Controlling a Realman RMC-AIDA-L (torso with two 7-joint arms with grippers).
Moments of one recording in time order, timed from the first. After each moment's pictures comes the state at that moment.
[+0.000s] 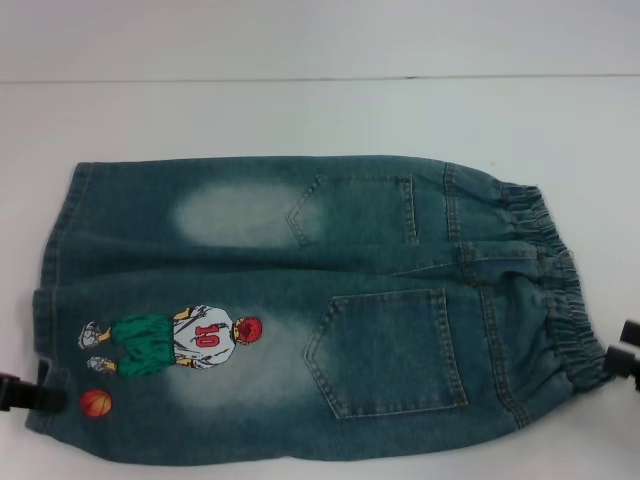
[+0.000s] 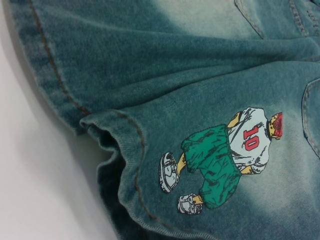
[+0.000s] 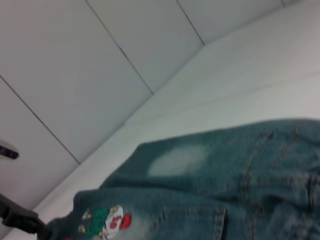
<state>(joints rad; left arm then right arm) -0.54 -1.97 0.38 0.81 2.77 1.78 -2.01 0.23 1.98 -0.26 -0.52 -2.18 -1.78 1.42</state>
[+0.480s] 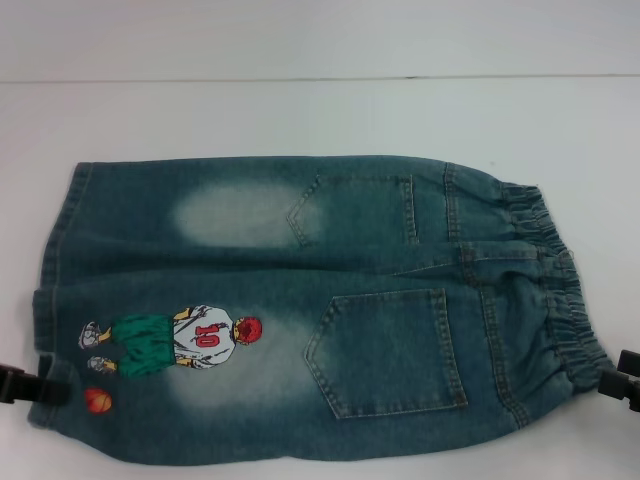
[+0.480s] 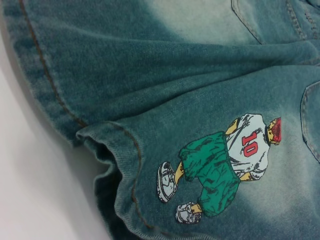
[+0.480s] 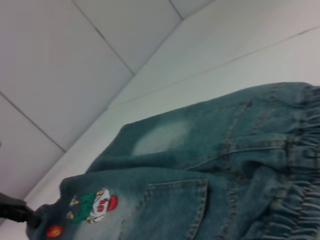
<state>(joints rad) -0.55 -1.97 0.39 0.81 2.77 1.78 -2.01 0.22 1.99 -0.26 -0.52 -2.24 -1.74 1.48</state>
